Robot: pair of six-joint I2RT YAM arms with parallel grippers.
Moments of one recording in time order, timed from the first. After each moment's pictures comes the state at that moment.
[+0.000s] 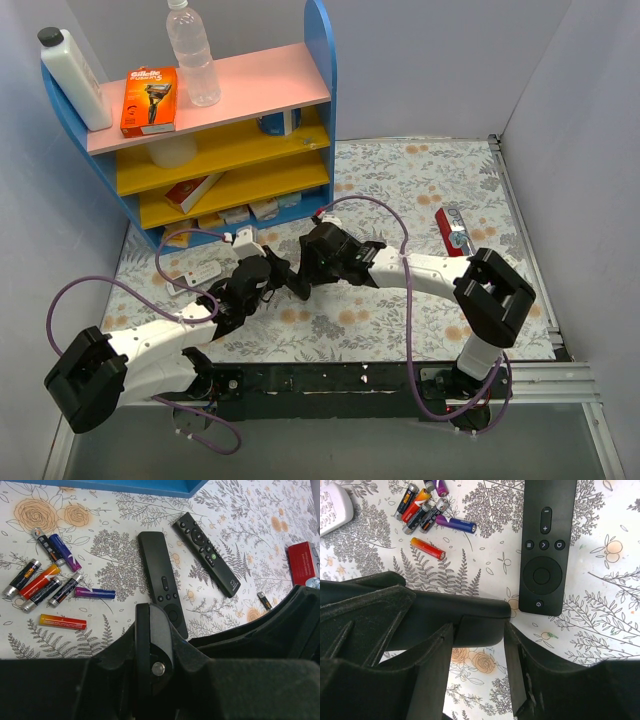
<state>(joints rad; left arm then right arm) -0.79 1.05 0.40 0.21 -0.44 -0.82 1.00 1.69 1.06 -0.18 0.07 0.82</state>
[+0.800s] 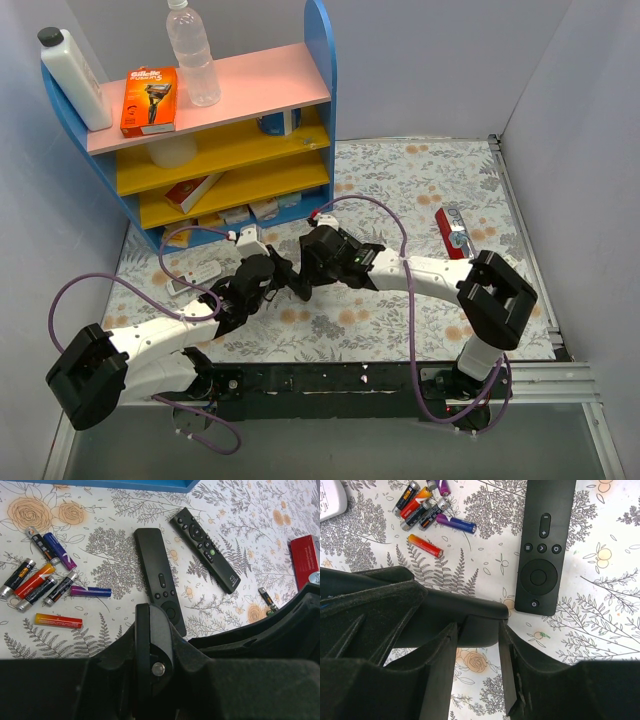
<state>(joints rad) -0.80 1.07 0.43 0.17 -0.47 -0.80 1.02 1.69 1.10 -0.24 0.15 0.73</state>
